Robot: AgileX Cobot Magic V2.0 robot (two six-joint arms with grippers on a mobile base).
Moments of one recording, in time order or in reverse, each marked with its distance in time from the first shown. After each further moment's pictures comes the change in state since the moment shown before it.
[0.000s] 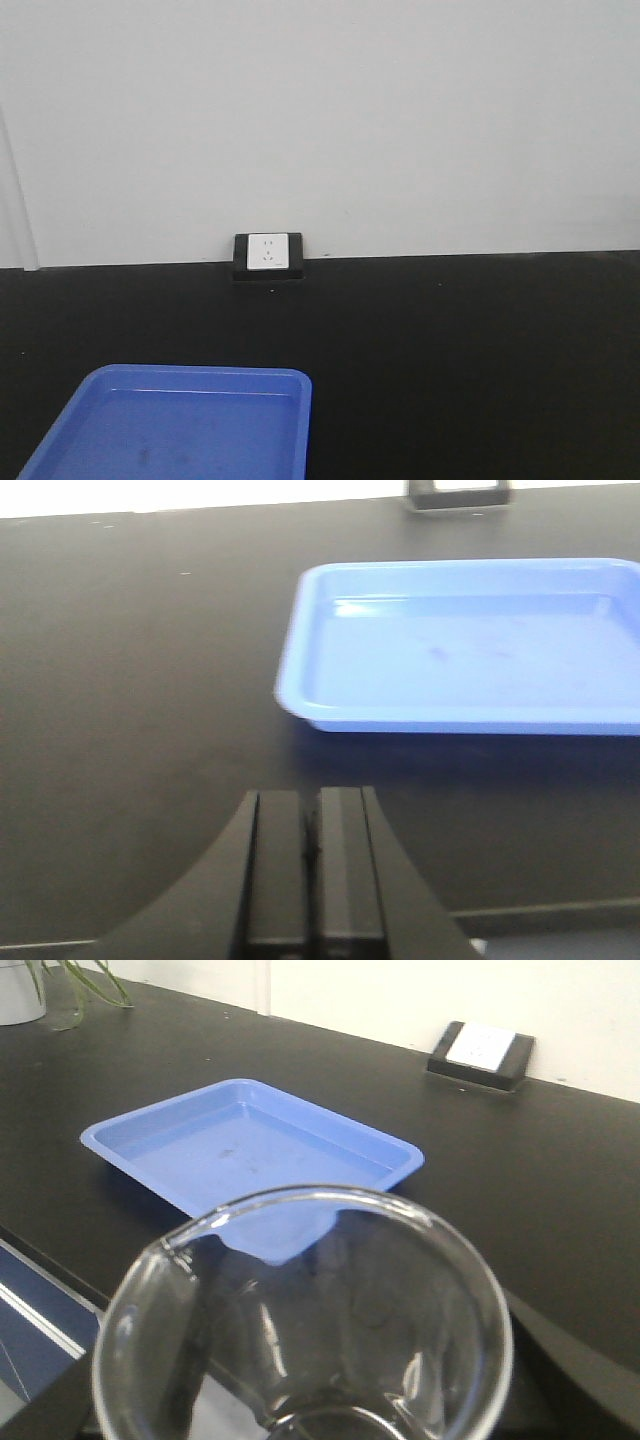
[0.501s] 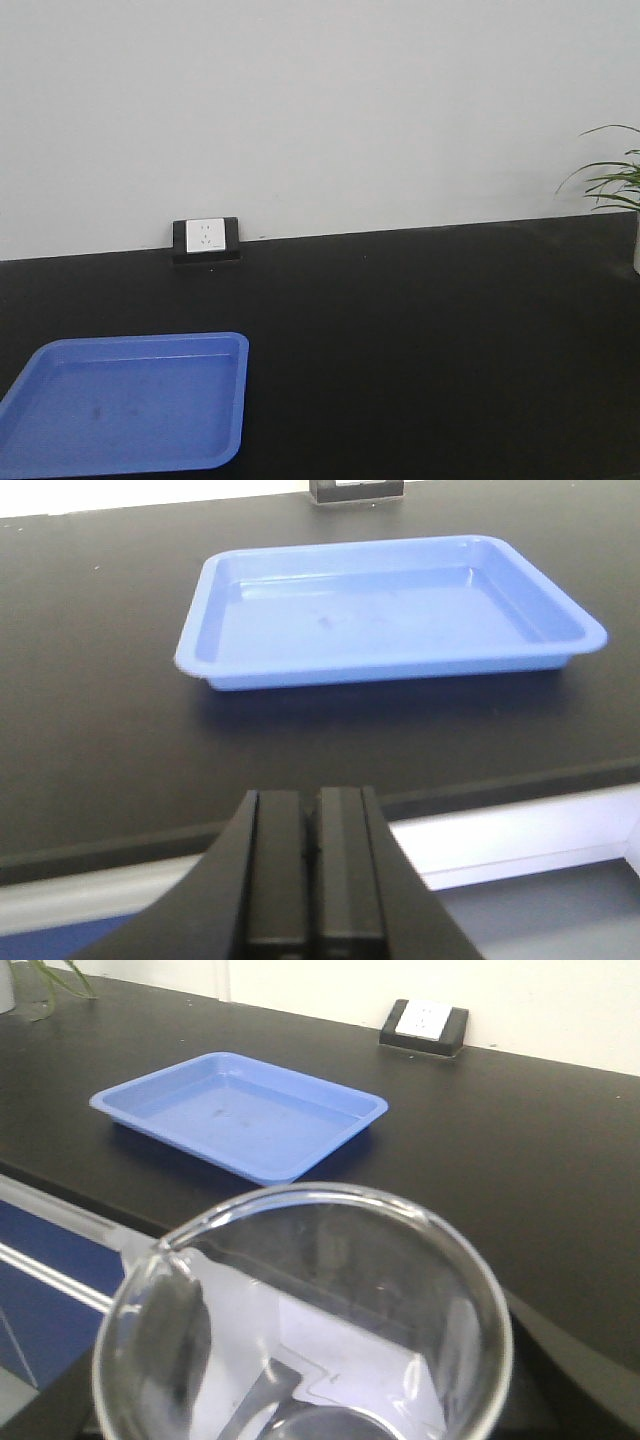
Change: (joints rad) left arm 0.000 0.000 0.000 0.000 0.000 0.000; right arm 0.000 0.000 0.000 0.000 0.000 0.000
